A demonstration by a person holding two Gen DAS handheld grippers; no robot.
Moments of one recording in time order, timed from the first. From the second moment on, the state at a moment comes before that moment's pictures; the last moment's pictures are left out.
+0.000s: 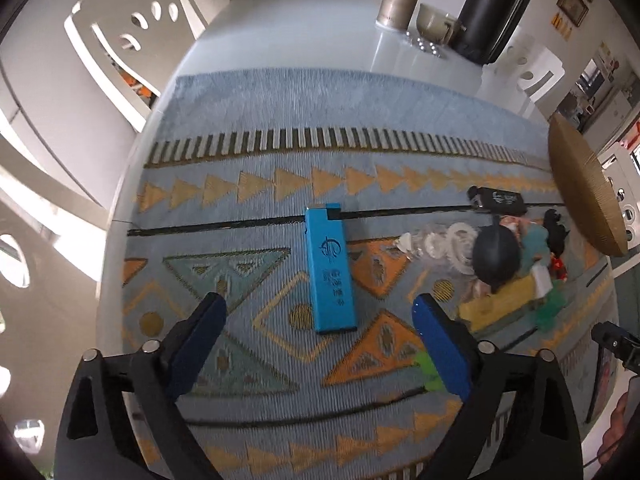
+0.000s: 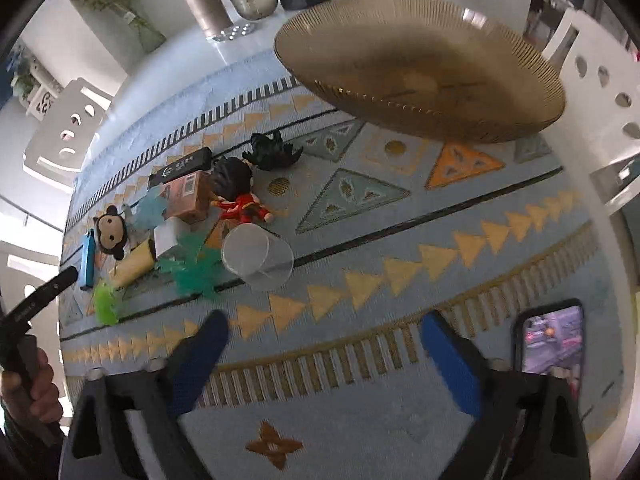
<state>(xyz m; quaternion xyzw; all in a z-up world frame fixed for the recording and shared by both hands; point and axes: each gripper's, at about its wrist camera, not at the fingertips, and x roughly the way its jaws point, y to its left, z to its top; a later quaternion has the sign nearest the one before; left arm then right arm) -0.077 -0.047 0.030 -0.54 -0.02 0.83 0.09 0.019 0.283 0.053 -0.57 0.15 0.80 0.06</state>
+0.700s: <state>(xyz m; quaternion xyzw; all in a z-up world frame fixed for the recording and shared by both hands) -0.101 -0.022 0.020 -0.54 0.05 0.84 0.08 -0.031 0.229 0.036 -0.57 0.04 0.82 0.03</state>
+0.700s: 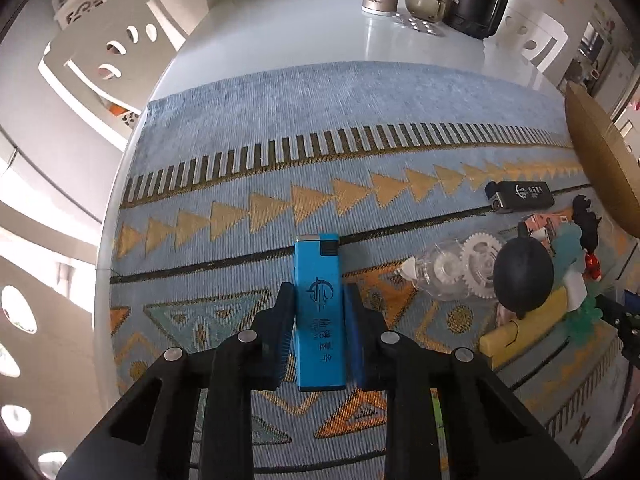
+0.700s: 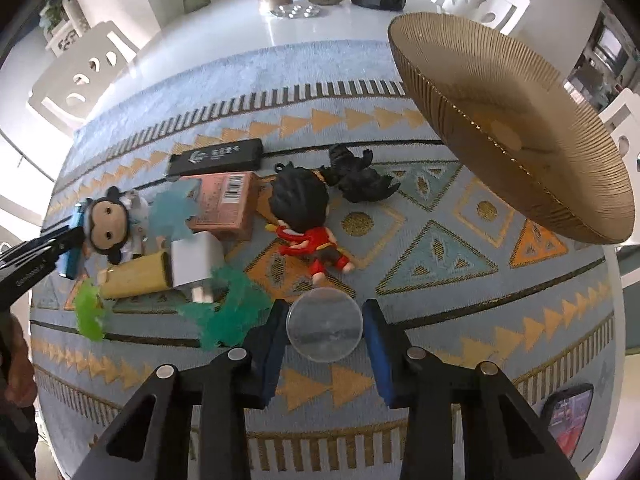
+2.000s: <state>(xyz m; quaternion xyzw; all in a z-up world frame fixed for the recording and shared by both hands) -0.081 0.271 0.160 -0.41 0.02 0.87 0.28 -0.042 0.442 0.163 -0.47 0.13 0.87 0.05</state>
